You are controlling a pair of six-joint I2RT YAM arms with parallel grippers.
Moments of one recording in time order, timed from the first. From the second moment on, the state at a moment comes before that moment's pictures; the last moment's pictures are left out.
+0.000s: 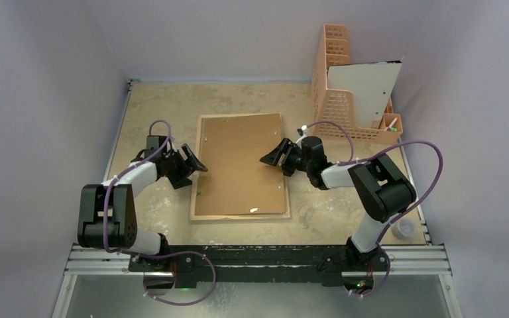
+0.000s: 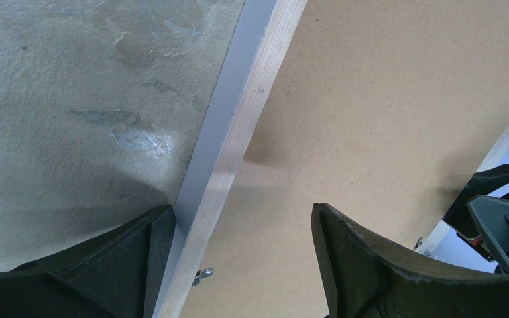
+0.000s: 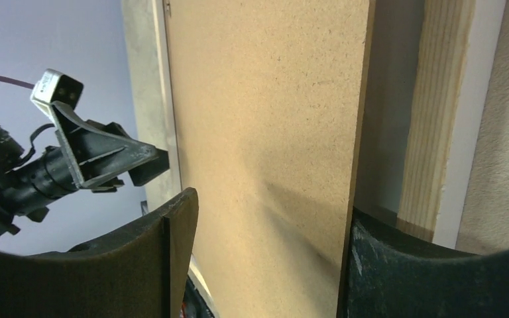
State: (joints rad) left arm 0.01 1.44 0.68 -0.27 0.40 -0.68; right arm 0.46 1.74 0.65 0.60 -0.41 1.03
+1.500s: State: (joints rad) left arm 0.01 1.44 0.69 -0.25 0.33 -0.69; right arm 0.61 1.79 1.10 -0.18 -0.01 0.68
